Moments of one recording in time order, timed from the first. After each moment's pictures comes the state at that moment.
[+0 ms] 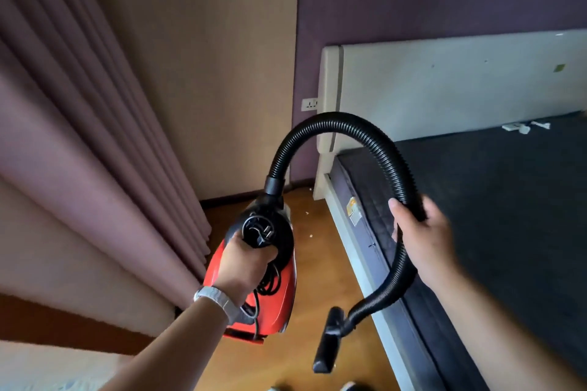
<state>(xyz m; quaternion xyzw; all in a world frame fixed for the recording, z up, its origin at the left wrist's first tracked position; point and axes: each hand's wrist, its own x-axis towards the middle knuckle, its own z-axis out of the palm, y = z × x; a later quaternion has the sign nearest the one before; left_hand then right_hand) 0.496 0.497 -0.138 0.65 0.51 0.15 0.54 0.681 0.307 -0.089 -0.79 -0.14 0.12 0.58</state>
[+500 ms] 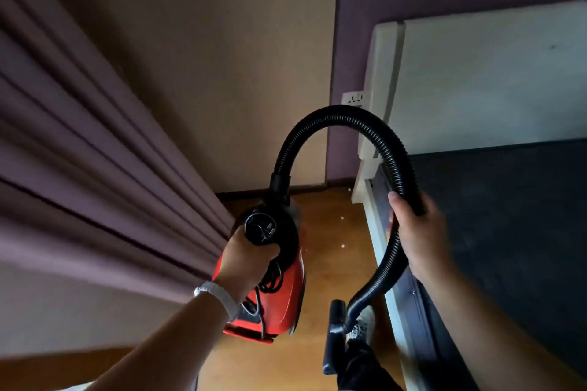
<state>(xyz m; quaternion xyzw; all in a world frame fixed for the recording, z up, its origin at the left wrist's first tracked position) 0.655 0.614 -0.184 0.62 0.61 0.13 0.47 0.874 0.470 -0.170 -0.73 -0.14 0.25 0.62</state>
